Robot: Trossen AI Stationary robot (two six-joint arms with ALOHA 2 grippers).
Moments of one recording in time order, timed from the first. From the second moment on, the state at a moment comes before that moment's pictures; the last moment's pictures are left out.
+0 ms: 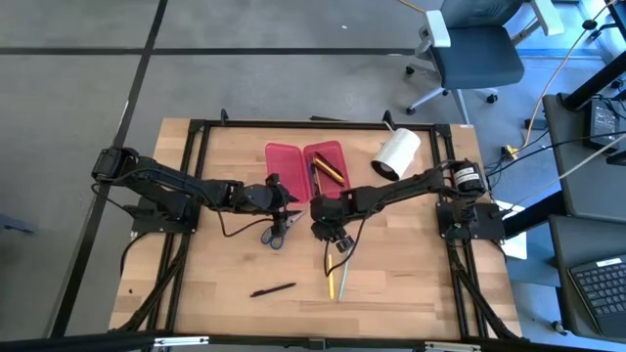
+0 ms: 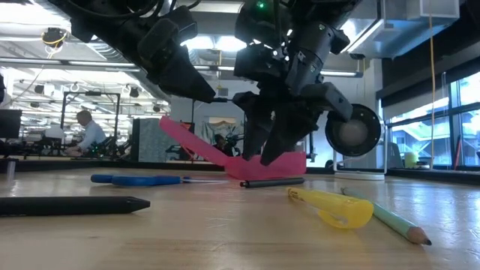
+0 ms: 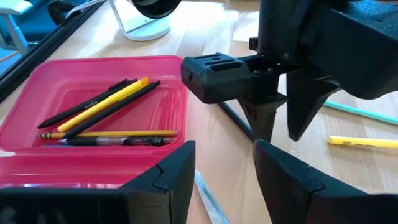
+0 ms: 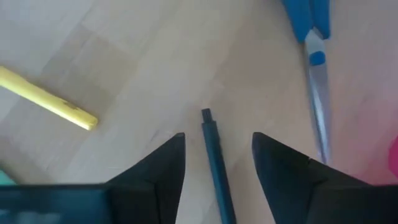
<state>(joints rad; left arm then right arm) -0.09 1.36 0.66 0.15 -0.27 -0.14 0.09 1.94 1.27 -0.41 -0.08 -0.50</state>
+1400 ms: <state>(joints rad) -0.09 1.36 0.65 0.16 -0.27 -0.12 0.02 2.04 1.28 -0.45 -0.16 -0.37</state>
